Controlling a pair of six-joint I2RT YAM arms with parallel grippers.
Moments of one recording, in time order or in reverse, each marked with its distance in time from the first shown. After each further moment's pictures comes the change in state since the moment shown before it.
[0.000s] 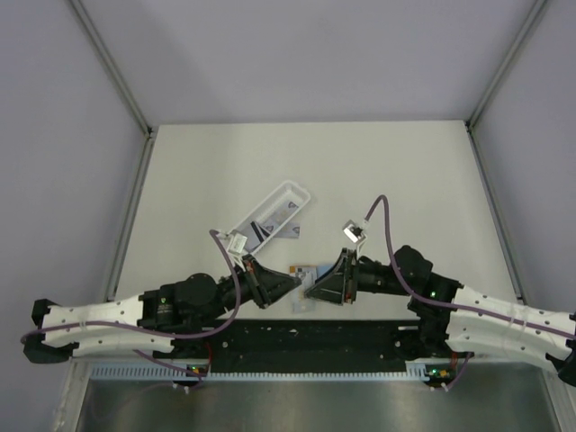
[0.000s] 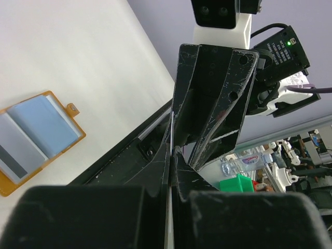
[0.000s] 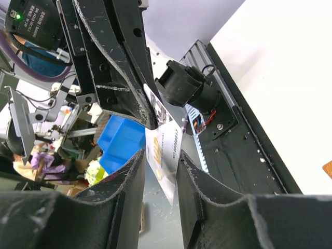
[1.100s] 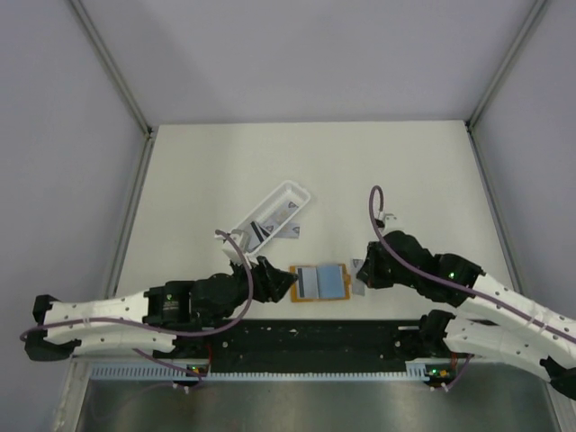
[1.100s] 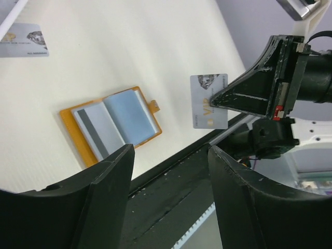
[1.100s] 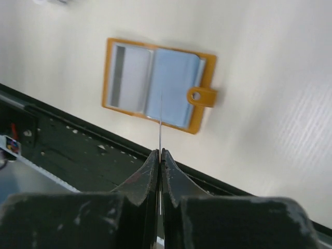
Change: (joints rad) left arm 0.000 0.063 0.058 -0.246 -0.220 -0.002; right arm -0.116 0.023 0.301 -1.012 0.519 -0.106
